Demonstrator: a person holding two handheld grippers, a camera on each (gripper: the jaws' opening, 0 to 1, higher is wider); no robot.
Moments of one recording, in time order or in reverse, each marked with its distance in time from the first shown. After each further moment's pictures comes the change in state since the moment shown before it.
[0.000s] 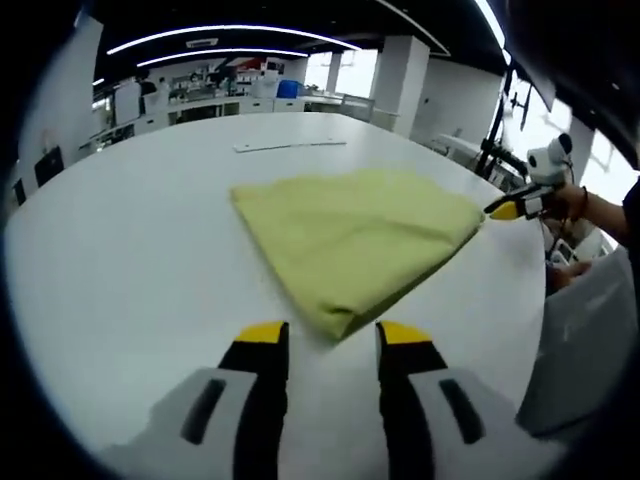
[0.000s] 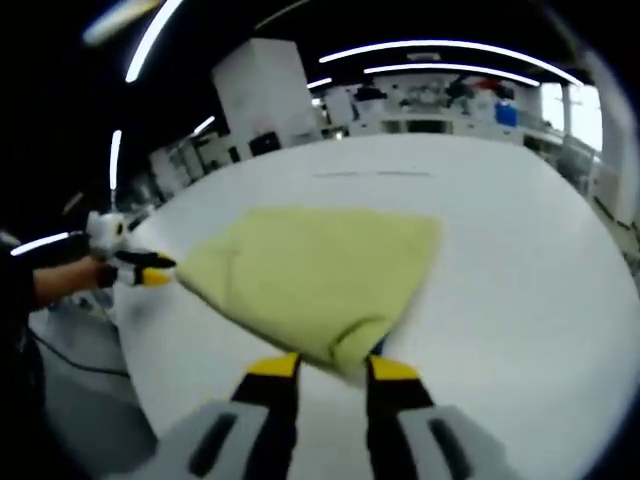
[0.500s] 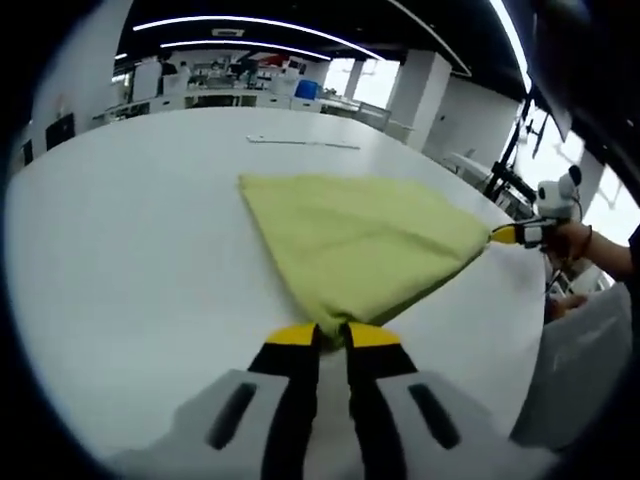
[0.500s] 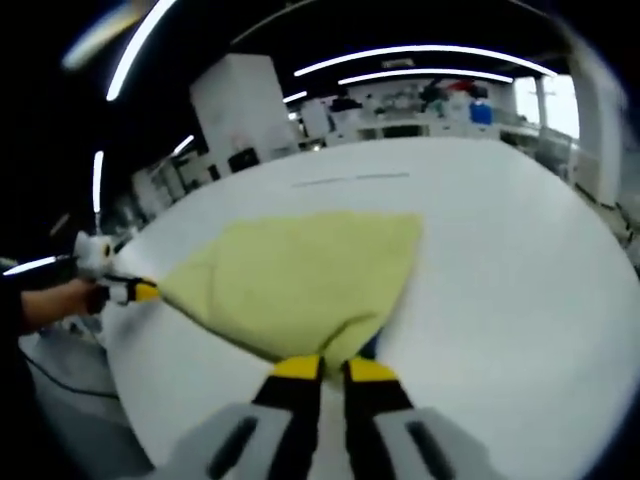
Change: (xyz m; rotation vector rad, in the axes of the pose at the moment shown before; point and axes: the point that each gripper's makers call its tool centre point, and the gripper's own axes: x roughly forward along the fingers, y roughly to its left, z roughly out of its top) left arm 0.011 0.007 -0.004 -0.121 -0.025 0.007; right arm 0.008 -0.008 -0.001 0.068 -0.050 -0.059
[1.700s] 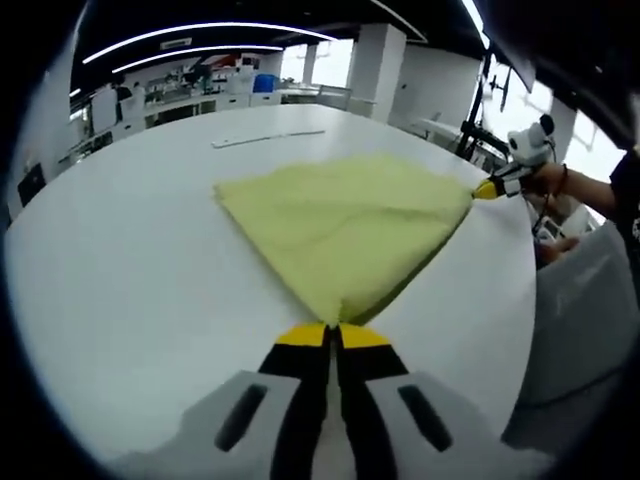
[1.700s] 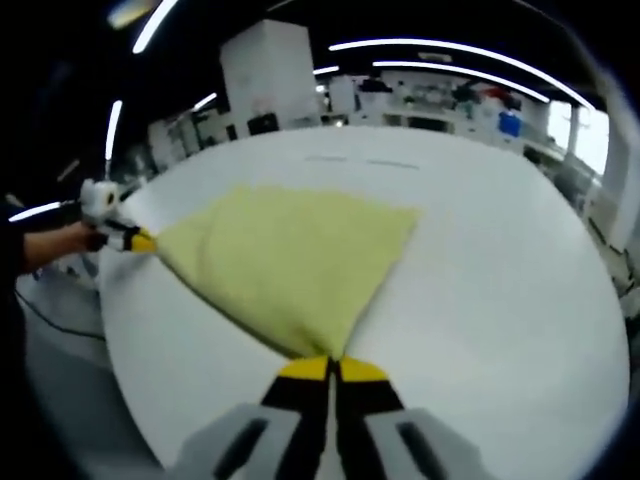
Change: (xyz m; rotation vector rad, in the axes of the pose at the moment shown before) left arm -0.012 -0.014 -0.007 0.210 0.082 -0.088; right arm -0.021 -0.024 -0.010 -0.180 0.117 0.008
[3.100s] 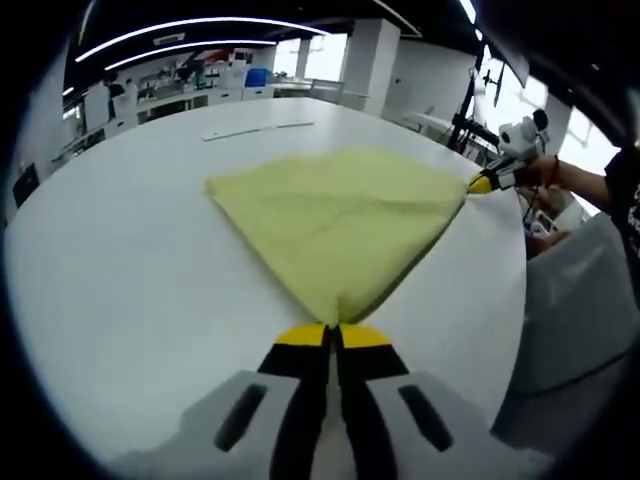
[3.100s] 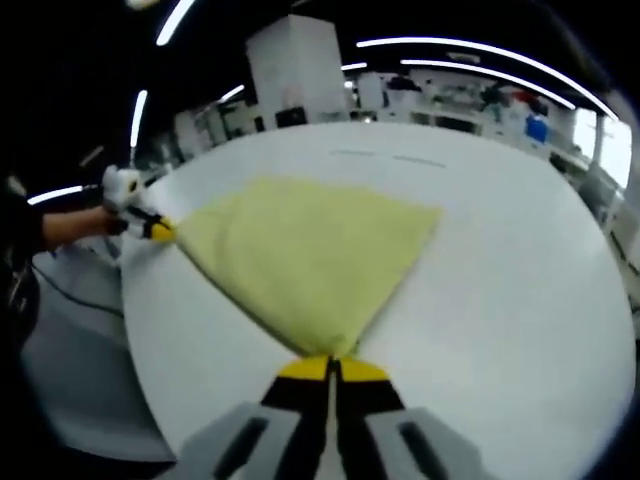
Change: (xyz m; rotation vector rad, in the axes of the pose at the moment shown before) left arm -0.004 -0.012 -0.013 0.014 0.030 -0.030; right arm -0.006 0.009 -0.012 -0.070 0.018 0.095
